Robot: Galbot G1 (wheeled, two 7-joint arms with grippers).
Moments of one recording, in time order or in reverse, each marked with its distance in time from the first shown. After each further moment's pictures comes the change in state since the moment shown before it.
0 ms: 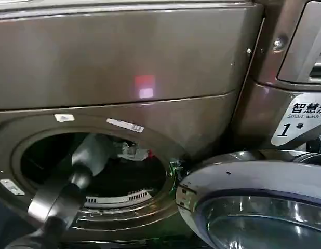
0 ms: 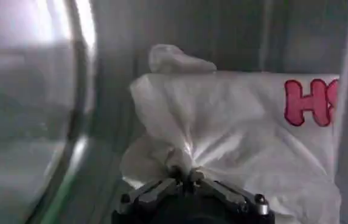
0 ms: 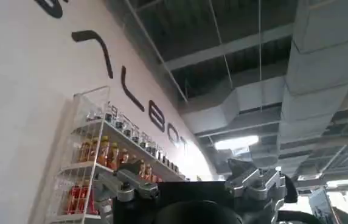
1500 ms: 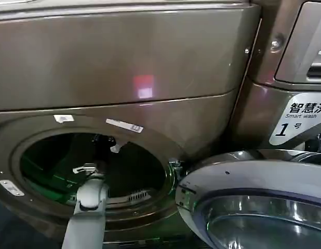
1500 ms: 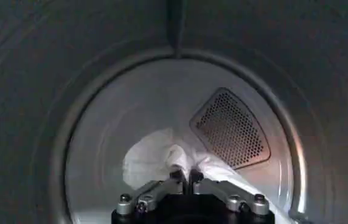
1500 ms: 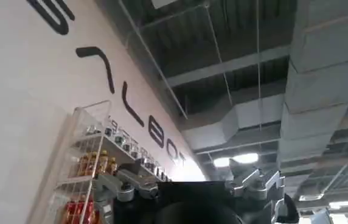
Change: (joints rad) left arm 0.823 -0.115 -0.446 -1.057 -0.348 -0.282 -0.618; right arm 0.018 0.008 -0.022 0.005 -0.032 0.092 -0.004
